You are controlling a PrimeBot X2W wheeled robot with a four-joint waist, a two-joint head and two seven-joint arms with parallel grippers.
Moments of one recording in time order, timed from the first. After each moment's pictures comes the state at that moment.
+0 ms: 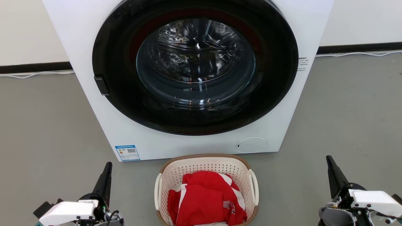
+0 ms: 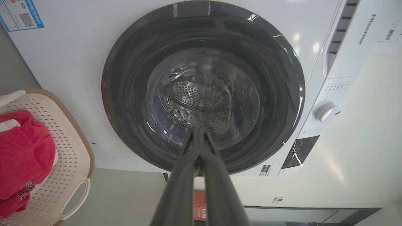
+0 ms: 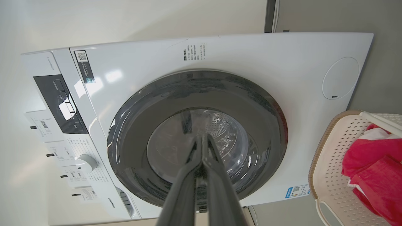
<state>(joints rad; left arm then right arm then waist) -0.05 0.04 0.08 0.27 -1.61 -0.12 0.11 -0.07 -0.05 -0.13 0.27 1.62 0.12 0.11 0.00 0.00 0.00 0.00</state>
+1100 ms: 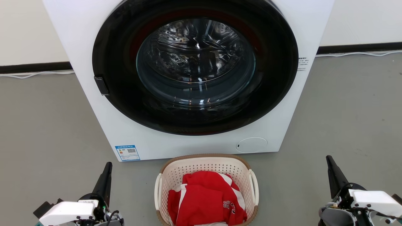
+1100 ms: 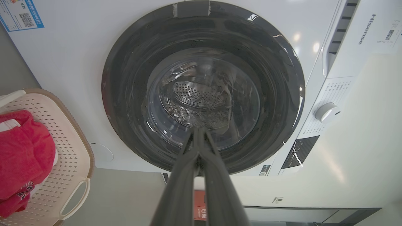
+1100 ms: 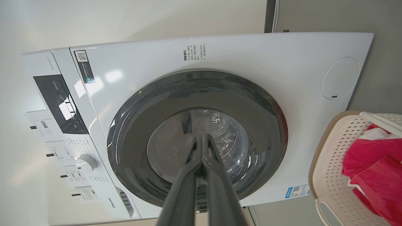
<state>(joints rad) -0.05 0.04 0.08 0.27 -1.61 -0.12 0.11 -0.07 -0.05 -0.13 0.27 1.62 0.12 0.11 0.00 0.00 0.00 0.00</state>
